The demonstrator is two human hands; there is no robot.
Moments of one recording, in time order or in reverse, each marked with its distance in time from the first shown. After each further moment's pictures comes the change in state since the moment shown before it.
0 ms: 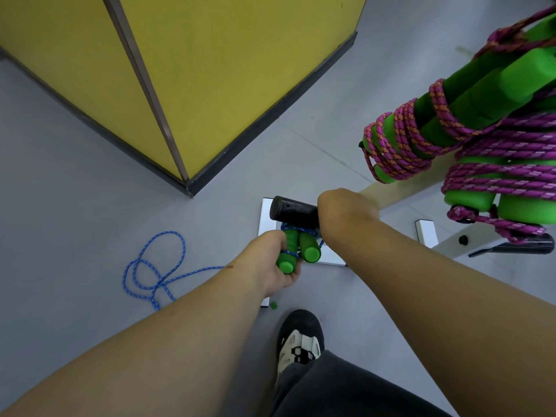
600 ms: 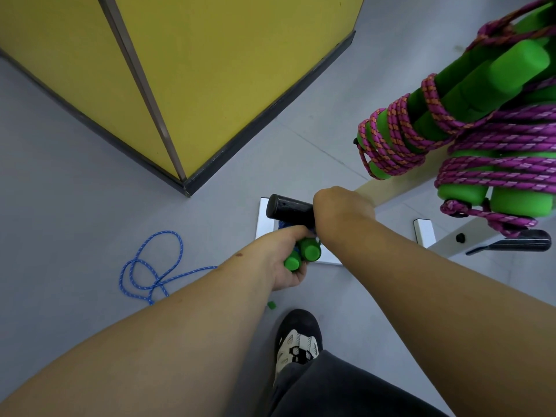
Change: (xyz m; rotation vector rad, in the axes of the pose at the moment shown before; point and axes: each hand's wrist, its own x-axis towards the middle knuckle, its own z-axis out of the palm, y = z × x) left_hand -0.006 0.002 0.020 0.123 -0.091 -0.102; right_hand -0.001 -0.002 0.001 0.031 0.017 -0.006
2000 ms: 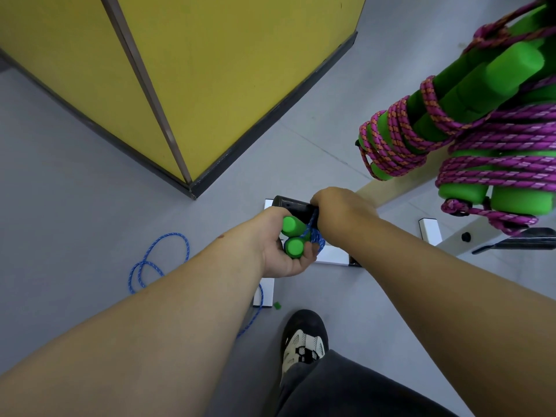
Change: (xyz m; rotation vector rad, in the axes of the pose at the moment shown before) left_hand -0.022 0.035 -0.006 -0.063 -0.124 -0.163; right_hand 0.011 0.008 0.011 0.159 0.037 -0.083
